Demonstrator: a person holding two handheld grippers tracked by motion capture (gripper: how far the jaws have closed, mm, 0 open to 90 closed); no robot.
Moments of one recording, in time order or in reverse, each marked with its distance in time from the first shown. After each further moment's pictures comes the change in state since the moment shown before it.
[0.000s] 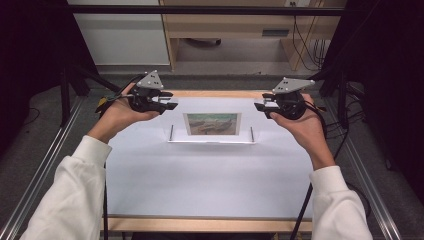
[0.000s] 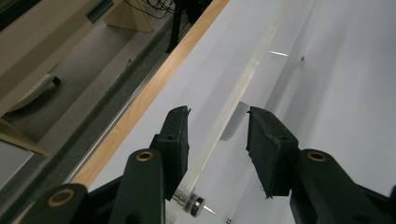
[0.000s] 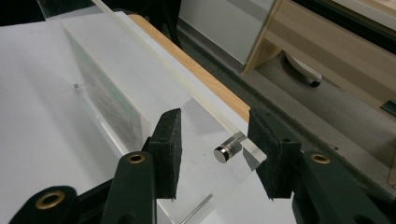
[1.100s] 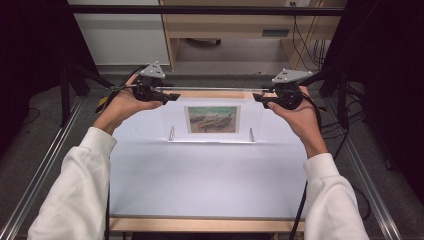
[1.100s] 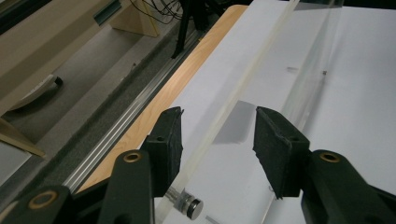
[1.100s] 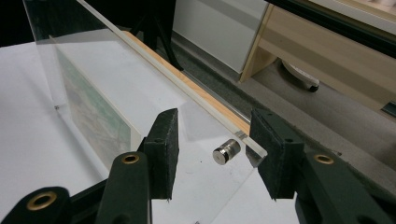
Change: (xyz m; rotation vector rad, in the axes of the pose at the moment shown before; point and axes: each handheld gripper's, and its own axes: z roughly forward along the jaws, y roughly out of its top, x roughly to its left) left arm 0.029 0.001 0.021 -0.035 0.016 -0.062; right arm -0.025 0.003 0.025 -0.049 -0.007 0.051
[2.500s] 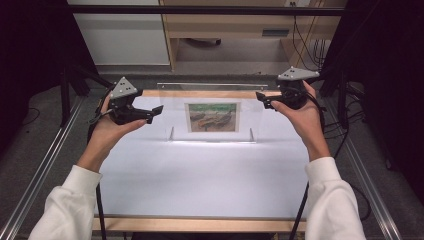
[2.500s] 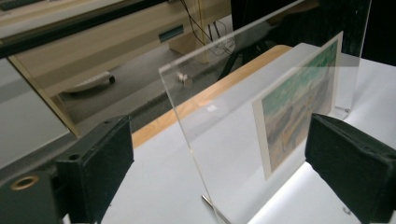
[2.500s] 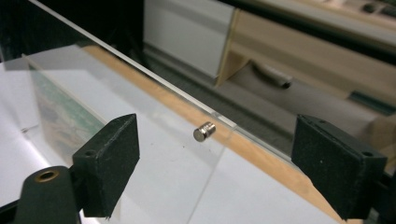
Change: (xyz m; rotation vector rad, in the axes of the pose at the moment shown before) left arm -0.023 -0.054 -0.065 -0.100 0.242 0.106; right arm -0.001 -0.005 -0.012 -0.058 -0.154 0.070
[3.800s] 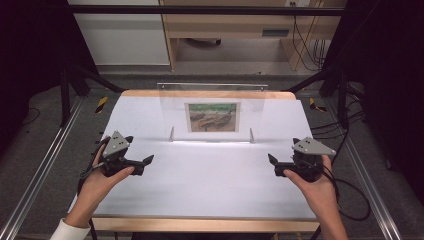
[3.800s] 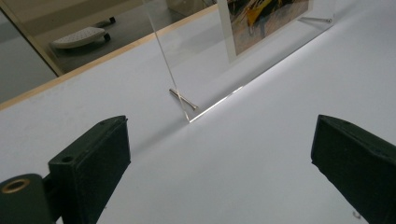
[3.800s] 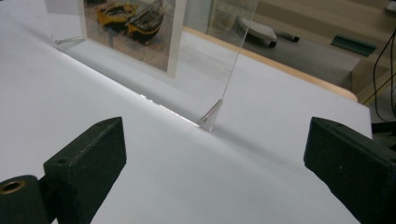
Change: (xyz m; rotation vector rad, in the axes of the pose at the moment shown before) left arm -0.081 -0.084 -0.039 0.121 -0.013 0.048; right arm 0.080 -0.120 -0.096 0.115 -0.063 0.077
